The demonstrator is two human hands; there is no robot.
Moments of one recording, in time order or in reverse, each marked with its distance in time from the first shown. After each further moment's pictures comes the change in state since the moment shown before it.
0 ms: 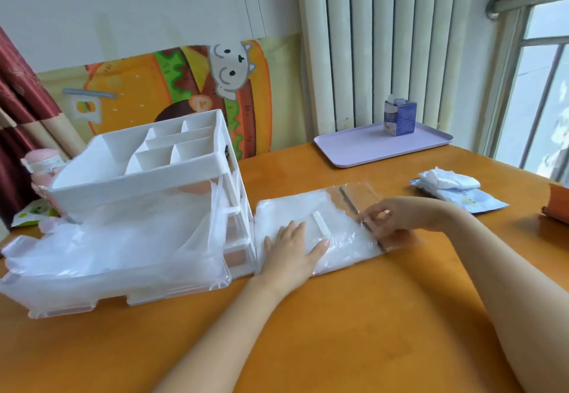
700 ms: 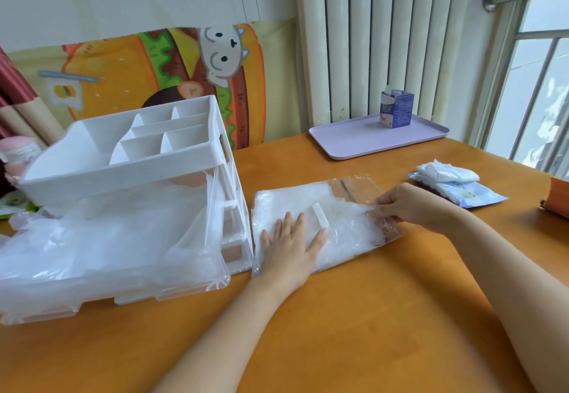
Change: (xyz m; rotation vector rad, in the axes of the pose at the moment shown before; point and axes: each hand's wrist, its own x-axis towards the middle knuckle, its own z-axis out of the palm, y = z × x) left_hand 0.012 -0.009 0.015 -0.002 0.020 0.009; right_hand 0.002 0.004 0.014 0.215 0.291 -0.022
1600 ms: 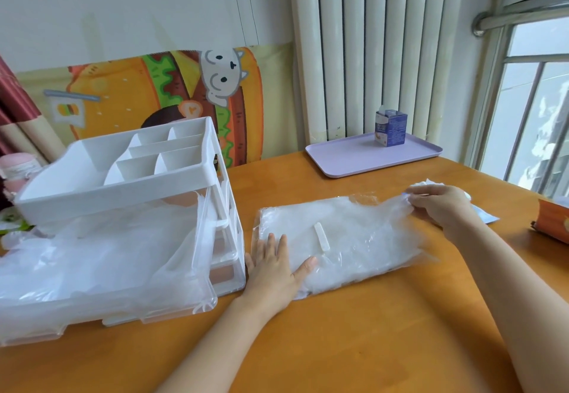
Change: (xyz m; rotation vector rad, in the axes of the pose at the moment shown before) left_hand -0.005 -0.005 -0.009 0.049 -0.035 -0.072; right_hand -0.003 0.019 -0.035 0.639 0.525 0.120
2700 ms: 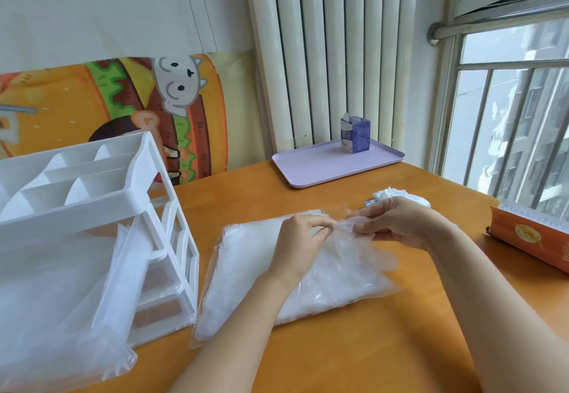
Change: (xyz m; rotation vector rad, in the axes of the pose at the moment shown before) left_hand 0.064 0.105 0.003 -0.690 0.320 0.449; right_hand 0.013 -0.006 -0.016 -0.038 -0.535 0.137
